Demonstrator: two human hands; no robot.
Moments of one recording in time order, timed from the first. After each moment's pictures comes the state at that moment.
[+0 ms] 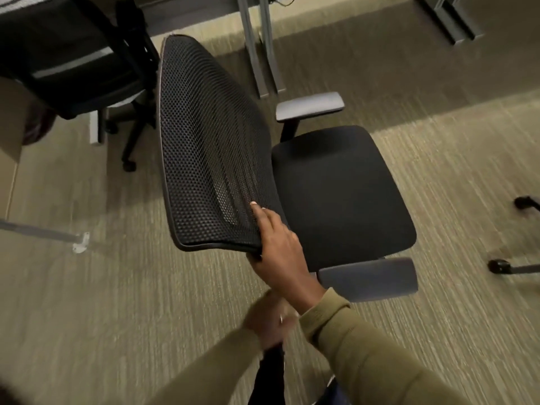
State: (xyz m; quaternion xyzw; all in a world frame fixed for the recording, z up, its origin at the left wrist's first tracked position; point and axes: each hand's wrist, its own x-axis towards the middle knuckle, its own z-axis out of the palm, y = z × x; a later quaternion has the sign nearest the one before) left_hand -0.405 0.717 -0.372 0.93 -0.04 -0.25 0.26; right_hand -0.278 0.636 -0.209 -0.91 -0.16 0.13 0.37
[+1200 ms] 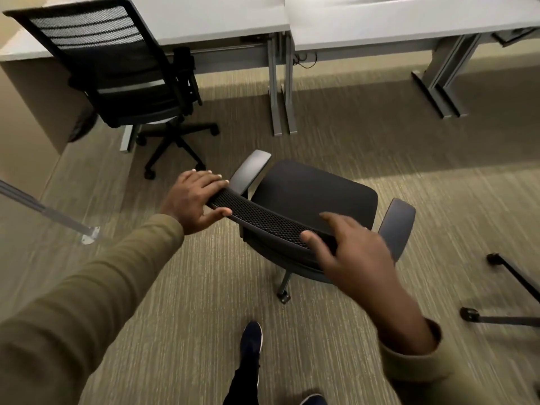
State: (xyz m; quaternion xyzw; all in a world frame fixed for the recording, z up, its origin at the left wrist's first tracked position) left_hand -0.287 0.852 -0.094 0.99 -0.13 0.09 0.02; right_hand -0.322 0.494 -0.035 -0.96 -0.15 0.05 0.23
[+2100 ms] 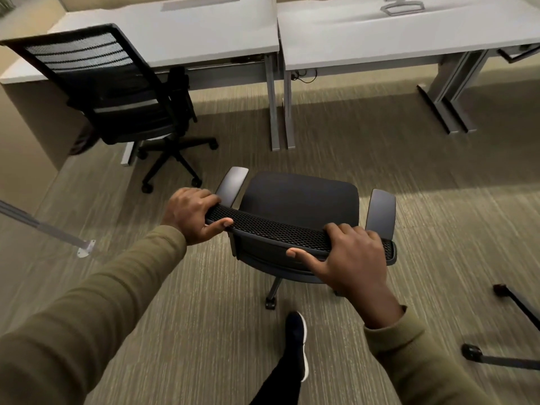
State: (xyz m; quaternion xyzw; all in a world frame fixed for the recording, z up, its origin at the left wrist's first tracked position) left_hand -0.198 0.768 -0.079 0.99 -0.09 0.13 -0.01; right_hand -0.190 0.425 -0.084 -0.97 -0.19 -0.08 0.11
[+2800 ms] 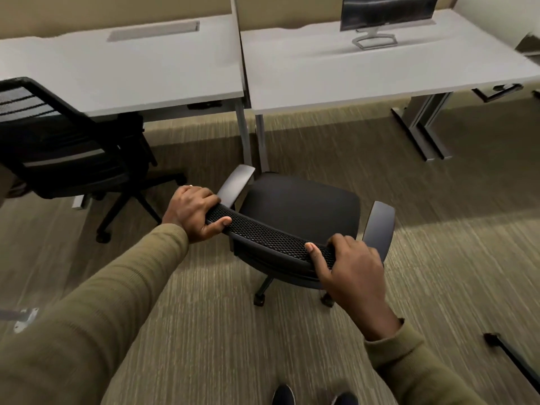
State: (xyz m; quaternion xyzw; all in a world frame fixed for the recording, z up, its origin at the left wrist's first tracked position) left_hand 0.125 0.787 -0.076 0.99 -0.11 0.07 -0.03; right_hand 0.080 0.433 -0.081 -0.98 -0.10 -0.09 0.17
